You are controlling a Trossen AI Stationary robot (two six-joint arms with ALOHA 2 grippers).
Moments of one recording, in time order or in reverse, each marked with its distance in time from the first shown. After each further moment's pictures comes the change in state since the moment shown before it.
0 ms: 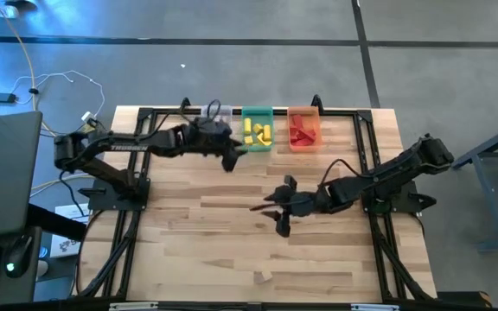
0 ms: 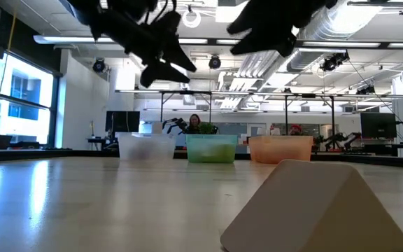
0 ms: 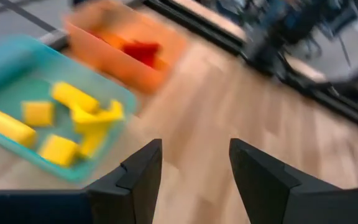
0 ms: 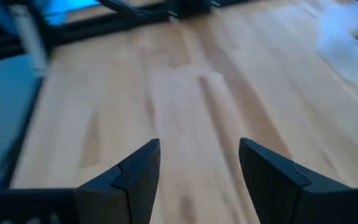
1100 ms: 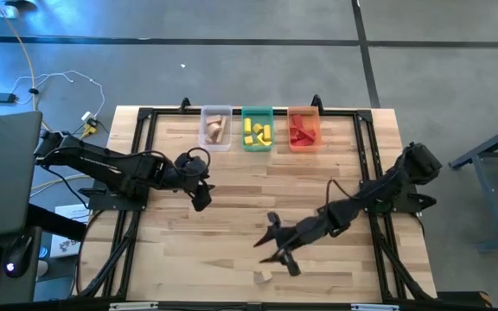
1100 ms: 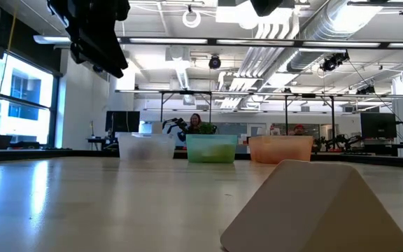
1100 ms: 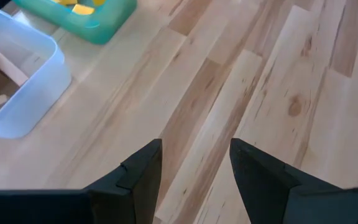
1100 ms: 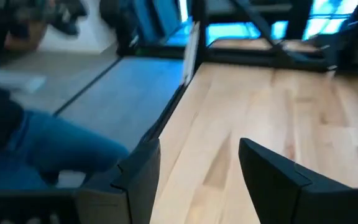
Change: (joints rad) left arm -0.492 -0.236 -0.010 -0.662 -0.443 -0.262; right arm 0.163 0.154 0.001 0.446 -0.255 -0.263
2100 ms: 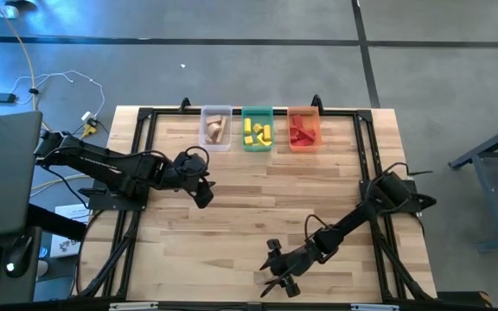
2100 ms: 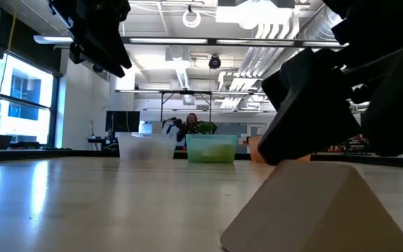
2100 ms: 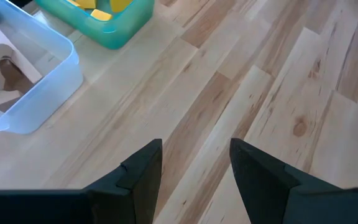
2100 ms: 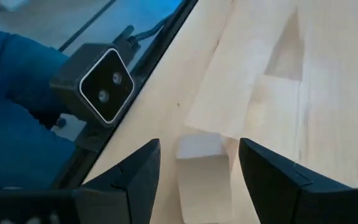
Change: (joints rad) left arm 0.002 0.001 -0.001 0.011 -0.051 -0.076; right arm 0.136 0.373 0.001 0.125 0.033 0.091
